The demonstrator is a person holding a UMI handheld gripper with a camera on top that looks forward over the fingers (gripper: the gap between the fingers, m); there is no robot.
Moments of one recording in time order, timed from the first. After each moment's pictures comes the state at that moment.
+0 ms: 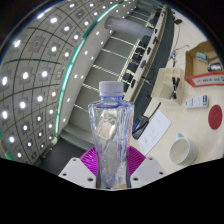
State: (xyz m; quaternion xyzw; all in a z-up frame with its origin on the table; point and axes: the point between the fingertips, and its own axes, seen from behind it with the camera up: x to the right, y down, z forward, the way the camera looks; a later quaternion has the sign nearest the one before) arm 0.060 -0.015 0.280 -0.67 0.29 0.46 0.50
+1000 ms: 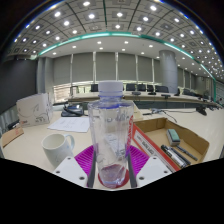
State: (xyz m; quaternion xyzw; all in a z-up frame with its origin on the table) arm 0.296 -0.030 0.083 -0.81 0.00 0.01 0.58
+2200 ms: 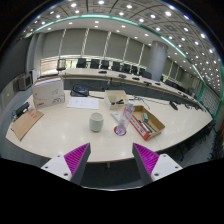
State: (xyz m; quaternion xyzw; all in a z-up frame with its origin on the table) arm 0.148 -0.345 0.244 -0.89 0.03 -0.12 0.45
